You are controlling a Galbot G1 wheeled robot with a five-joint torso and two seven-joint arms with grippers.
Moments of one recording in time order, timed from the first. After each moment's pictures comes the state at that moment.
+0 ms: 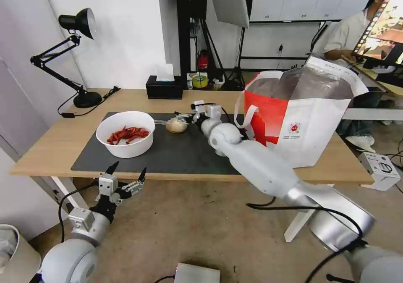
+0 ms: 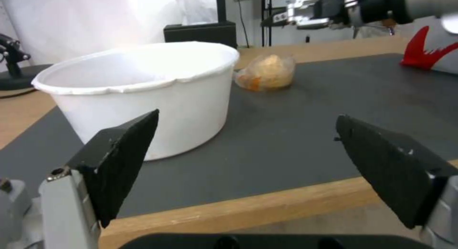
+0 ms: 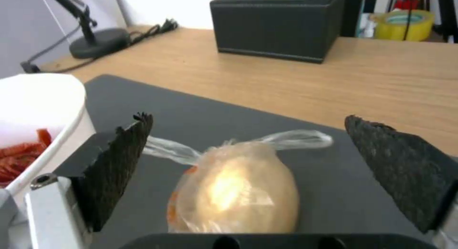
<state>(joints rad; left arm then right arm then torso) 1.57 -0.97 -0.54 -2.11 -0.45 0.00 -0.08 -0.14 1.41 -0.45 1.03 0.96 -0.25 0.15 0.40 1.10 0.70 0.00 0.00</state>
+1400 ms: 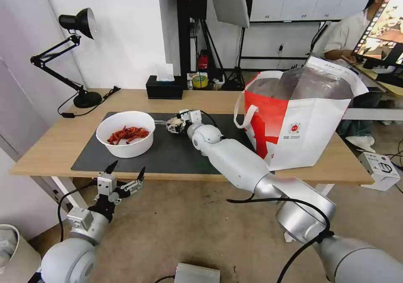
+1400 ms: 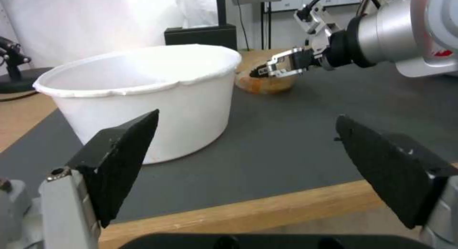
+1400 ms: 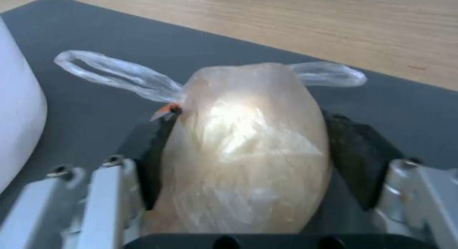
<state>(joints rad) 1.56 -0.96 -0.54 -2.10 -0.46 -0.02 -0.07 -0.13 1.55 -0.44 0.81 0.83 -0.30 0.13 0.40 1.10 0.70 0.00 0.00</state>
